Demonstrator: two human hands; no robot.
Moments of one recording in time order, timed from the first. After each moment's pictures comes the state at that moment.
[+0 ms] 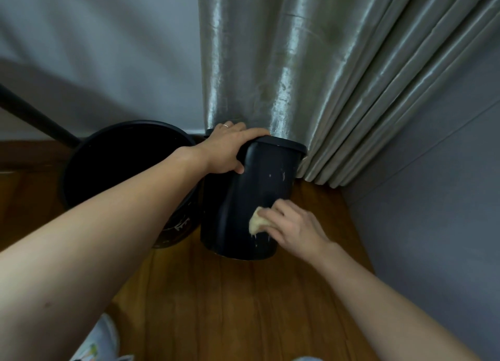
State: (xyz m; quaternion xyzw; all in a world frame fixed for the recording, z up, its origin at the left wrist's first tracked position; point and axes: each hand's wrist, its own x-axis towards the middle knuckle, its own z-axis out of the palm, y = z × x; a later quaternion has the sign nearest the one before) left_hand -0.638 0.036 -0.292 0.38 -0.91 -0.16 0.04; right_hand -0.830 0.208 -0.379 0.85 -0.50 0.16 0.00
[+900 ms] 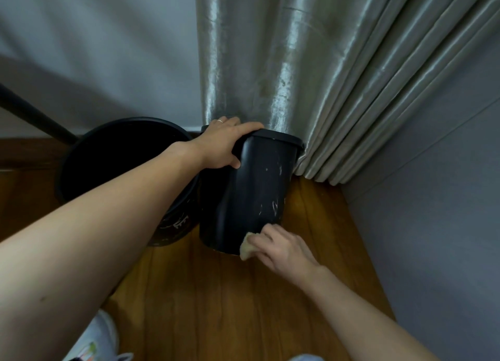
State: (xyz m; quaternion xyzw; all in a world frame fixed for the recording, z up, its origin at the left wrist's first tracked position) left_hand -0.632 0.032 -0.293 0.40 -0.90 -0.18 0.05; right_hand -0.808 0.245 -0.408 0.86 -0.48 0.16 -0.03
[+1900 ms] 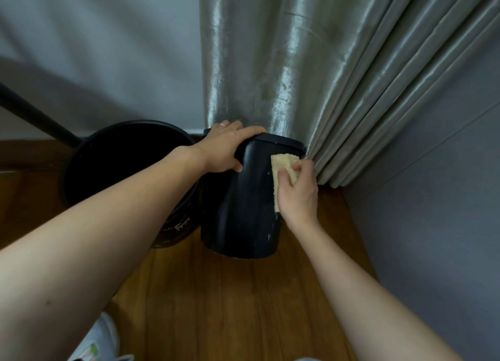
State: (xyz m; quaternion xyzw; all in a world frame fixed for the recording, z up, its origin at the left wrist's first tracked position) left_hand -0.633 0.036 -0.294 0.40 -0.90 -0.17 0.06; right_hand -0.788 0.165 -0.327 0.45 -0.77 0.42 -0.18
